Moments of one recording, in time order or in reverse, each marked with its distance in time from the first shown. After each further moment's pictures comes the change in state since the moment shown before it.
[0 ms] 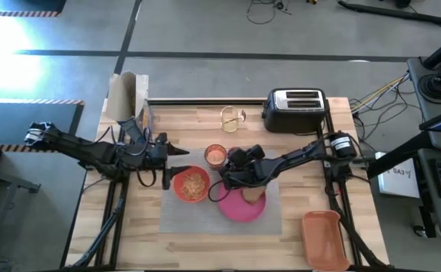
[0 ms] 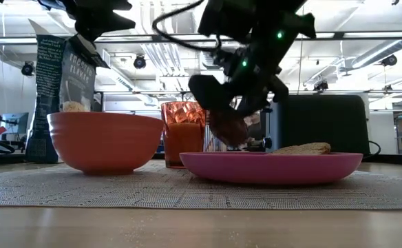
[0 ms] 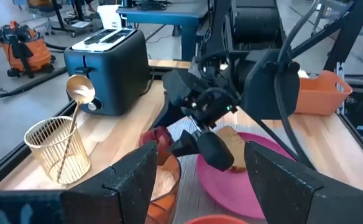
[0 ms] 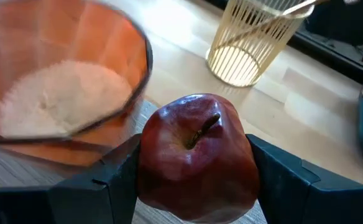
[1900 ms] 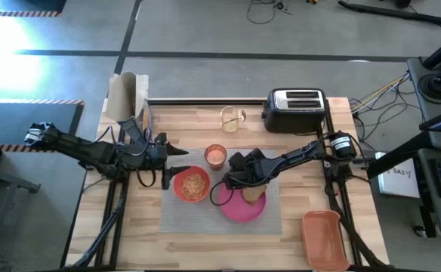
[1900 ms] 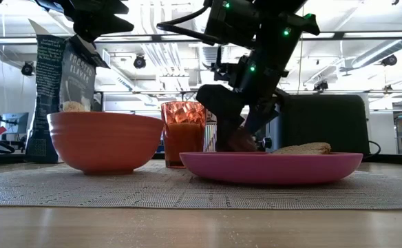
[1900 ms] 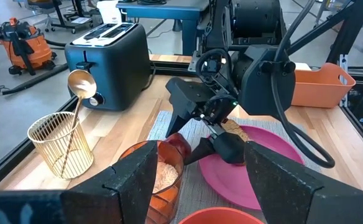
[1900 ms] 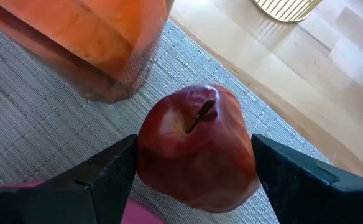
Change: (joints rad) left arm 0.000 -0.009 0.000 -0.033 -0.001 0.004; right arm -0.003 0.002 -0.004 -0.083 -0.263 -0.040
